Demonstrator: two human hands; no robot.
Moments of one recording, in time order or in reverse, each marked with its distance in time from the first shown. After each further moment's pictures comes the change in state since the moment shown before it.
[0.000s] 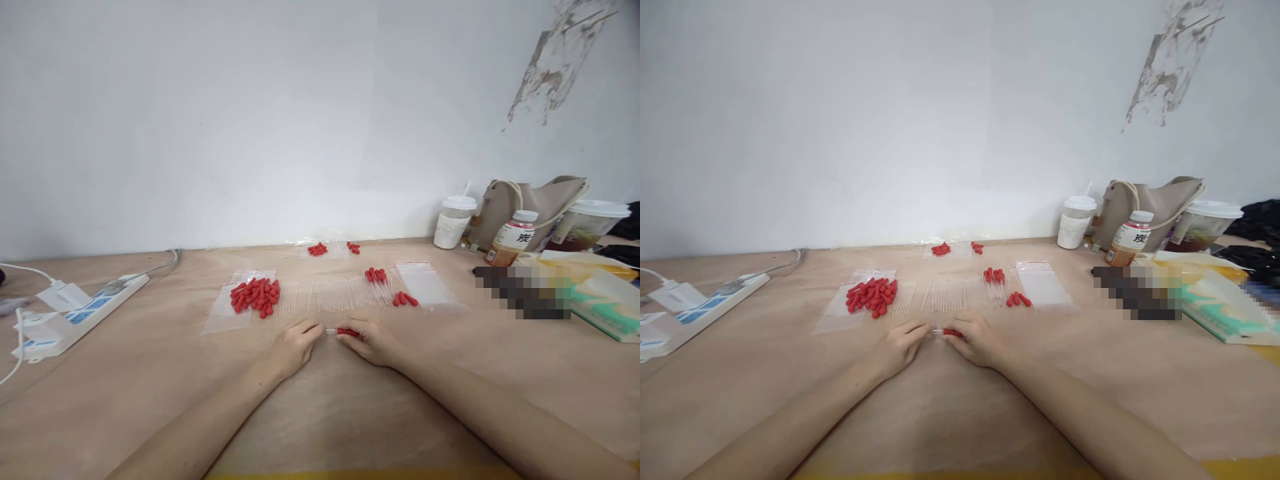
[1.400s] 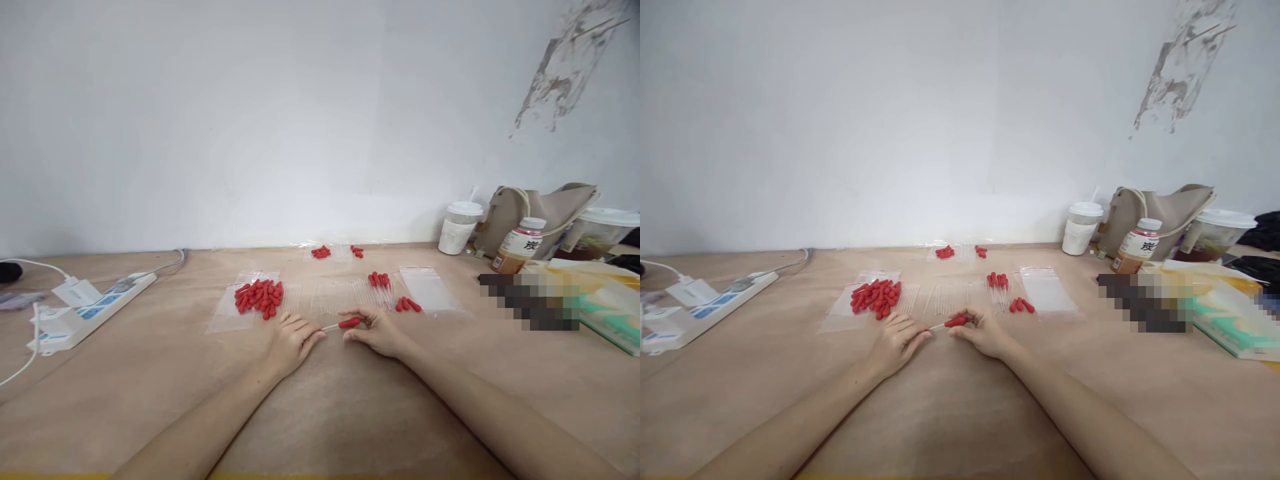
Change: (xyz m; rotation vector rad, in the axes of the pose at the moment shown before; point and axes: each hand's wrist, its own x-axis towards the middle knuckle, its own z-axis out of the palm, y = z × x) left_hand 0.000 0.000 -0.005 0.101 0.137 -0.102; right_hand 0.008 0.015 -0.004 0.642 0.007 0.338
